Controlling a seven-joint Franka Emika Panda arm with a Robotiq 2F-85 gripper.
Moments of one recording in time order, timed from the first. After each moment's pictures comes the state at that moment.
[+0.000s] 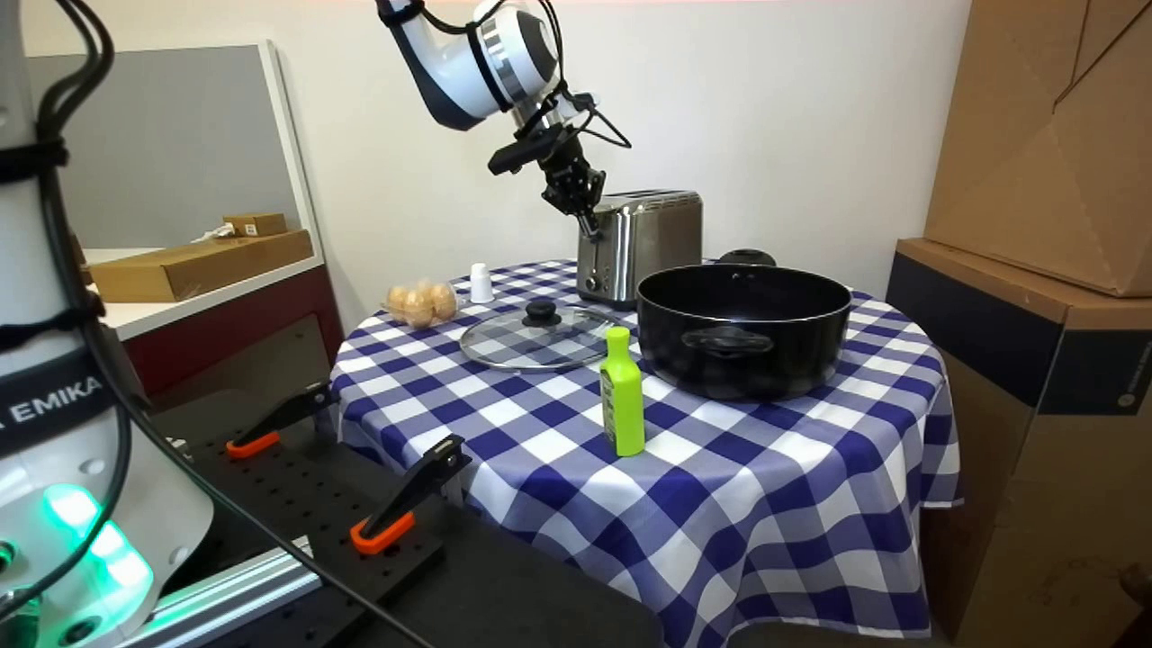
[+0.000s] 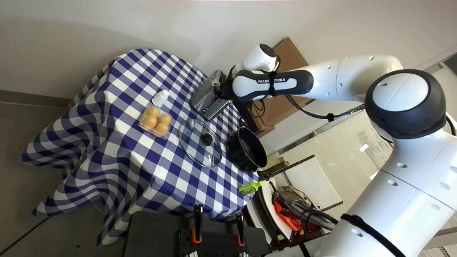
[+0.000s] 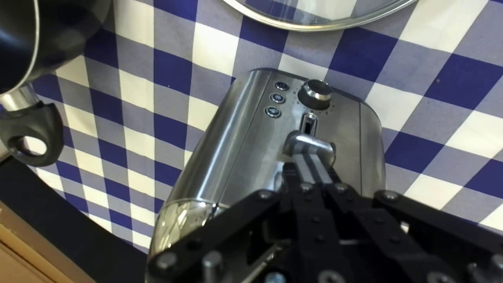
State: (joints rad) arm 0.24 0.50 -0.13 -1.92 -0.50 2.63 0.54
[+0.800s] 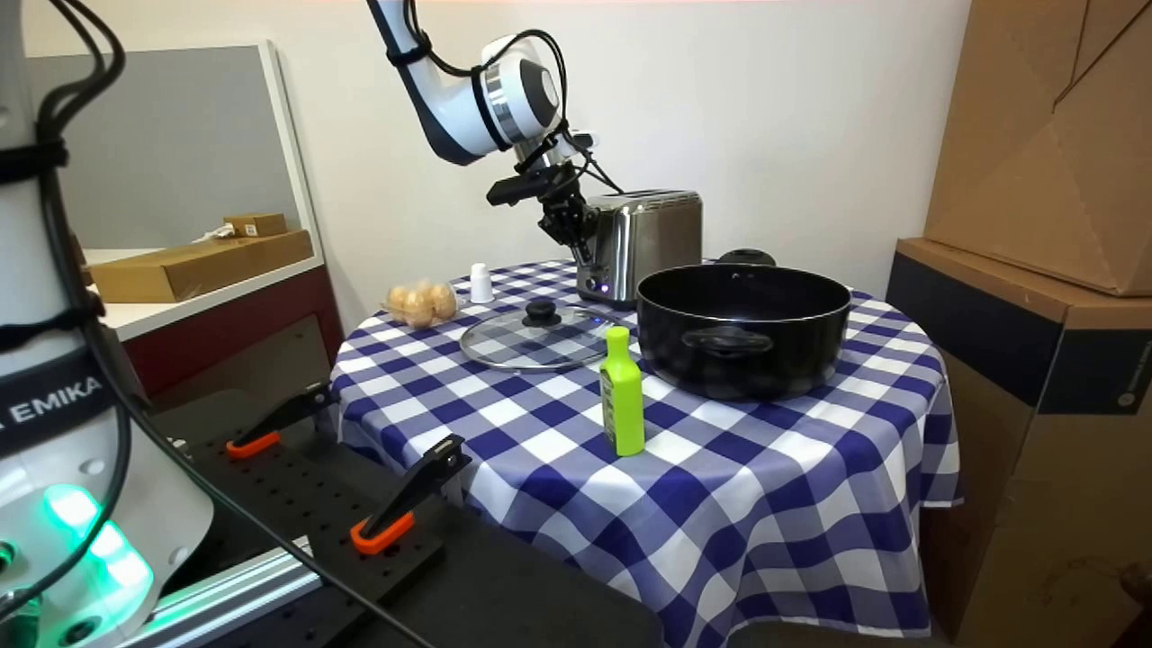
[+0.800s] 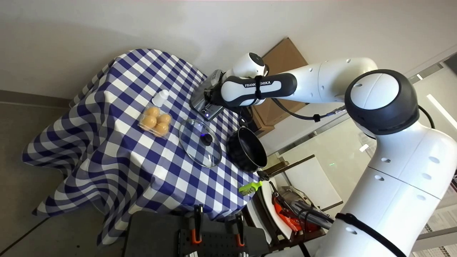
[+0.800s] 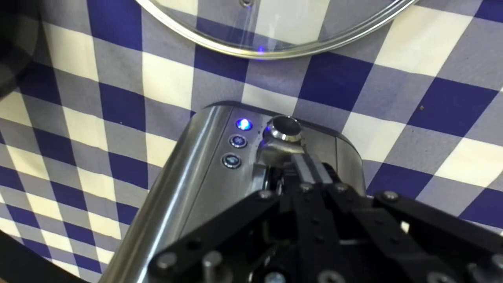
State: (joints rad) arm 0.25 0.60 -0.13 -1.90 -0.40 2.71 0.53
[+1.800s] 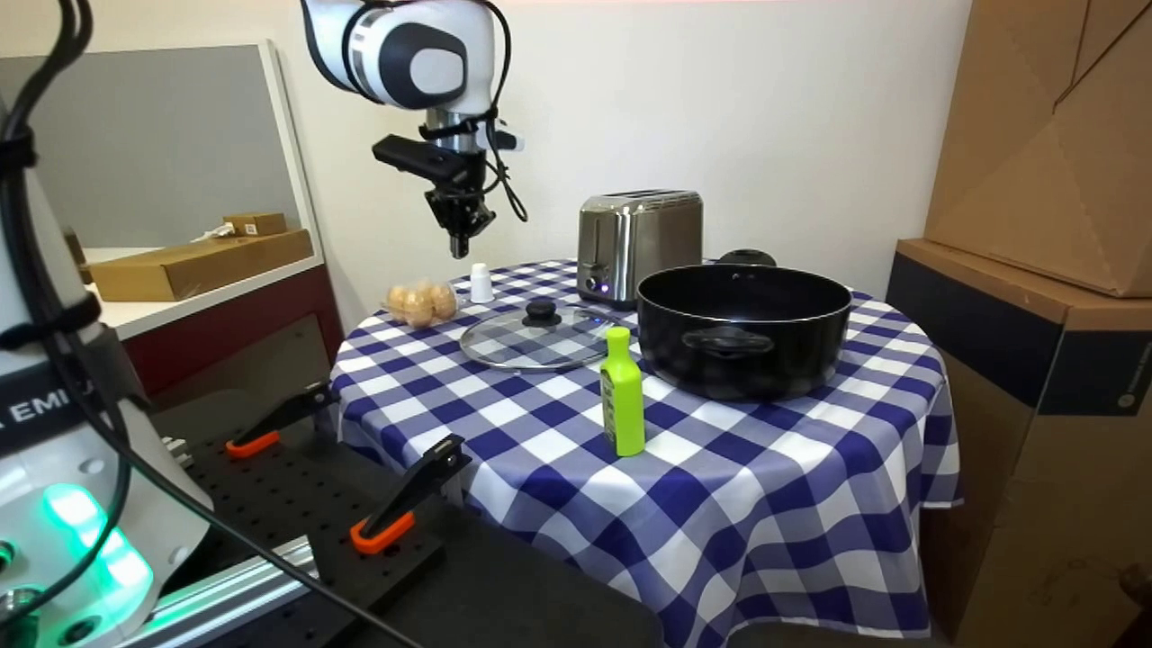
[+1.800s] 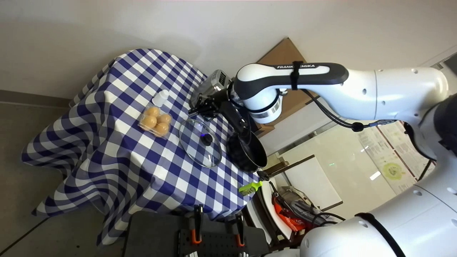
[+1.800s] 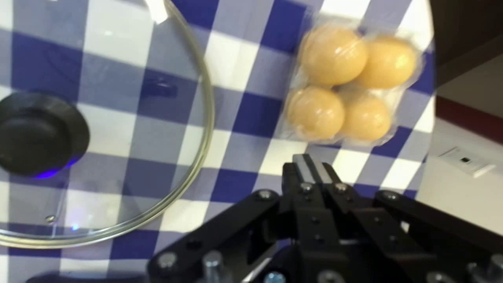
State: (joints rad) arm -0.18 0.25 0.48 -2.39 0.36 2.78 -0.11
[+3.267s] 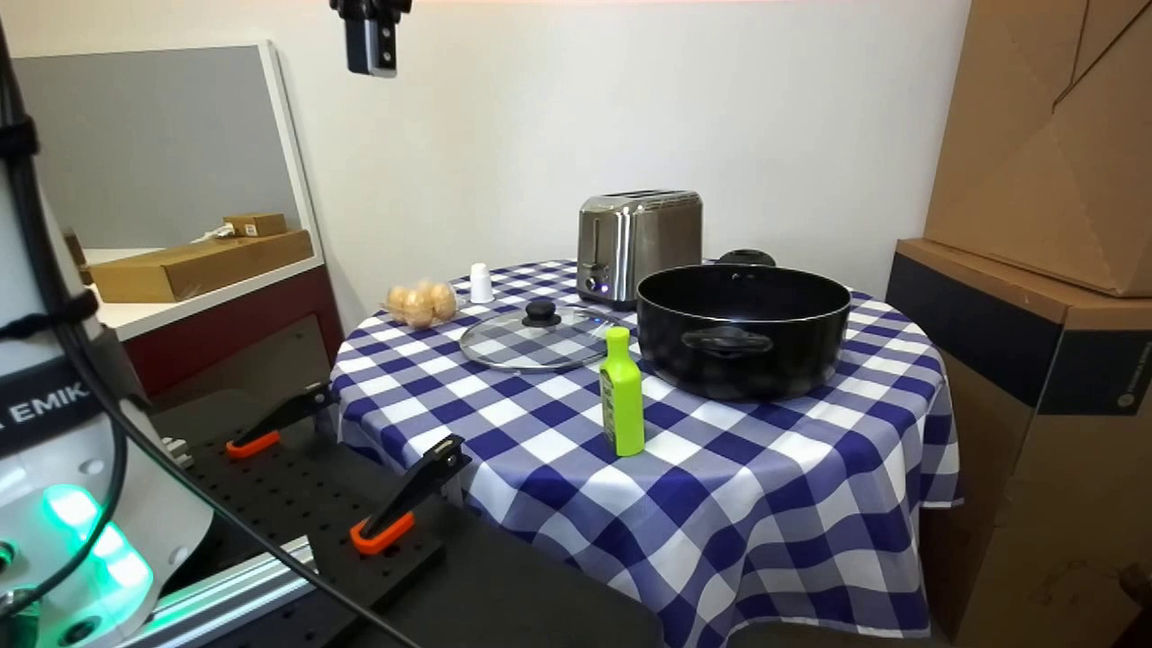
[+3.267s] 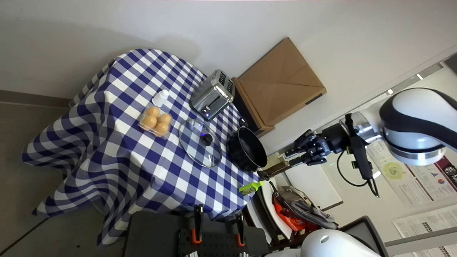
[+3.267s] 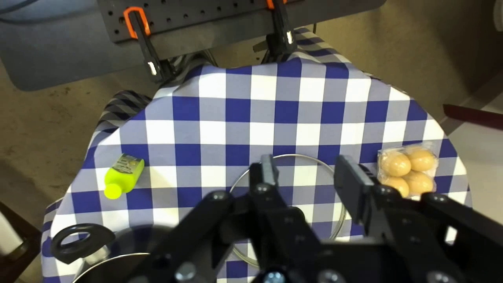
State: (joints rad) arm -0.13 -0.91 -0.05 -2.74 0.11 1.79 0.05
